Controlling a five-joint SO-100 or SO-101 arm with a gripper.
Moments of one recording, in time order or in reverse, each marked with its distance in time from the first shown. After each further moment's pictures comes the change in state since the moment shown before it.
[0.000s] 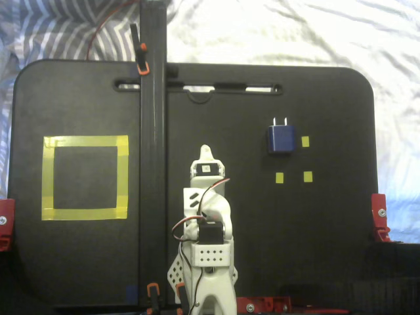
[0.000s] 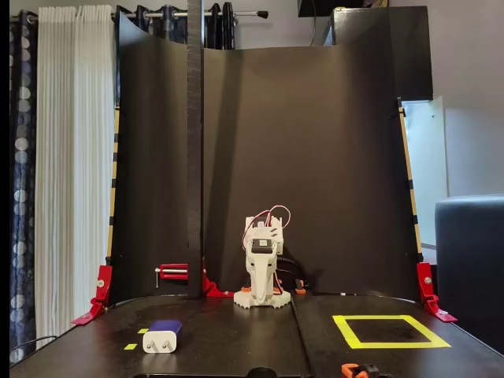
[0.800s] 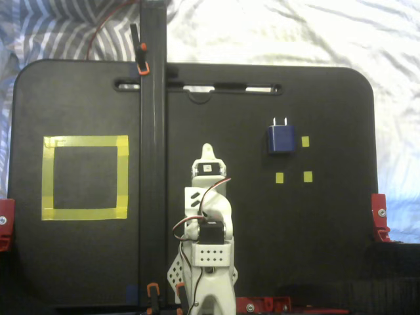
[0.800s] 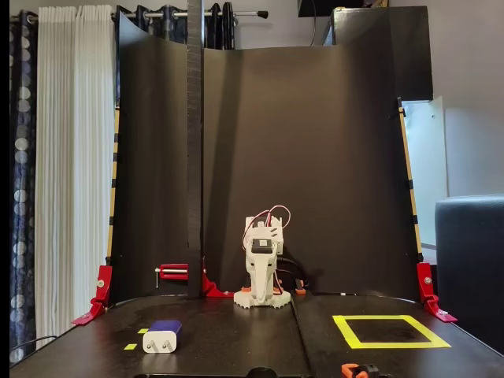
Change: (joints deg) arm 1.6 -1.5 -0.5 -1.4 -1.5
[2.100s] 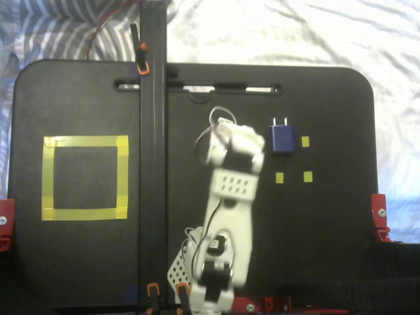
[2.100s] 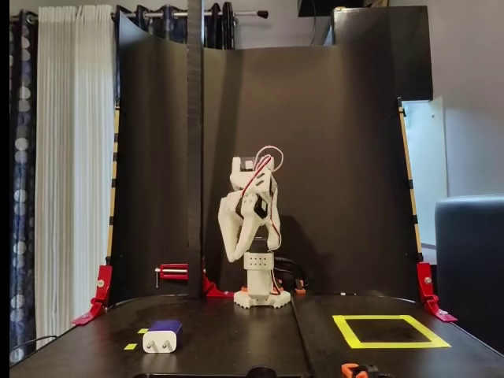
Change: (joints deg) arm 11.1 -69.3 -70.2 32.2 -81.7
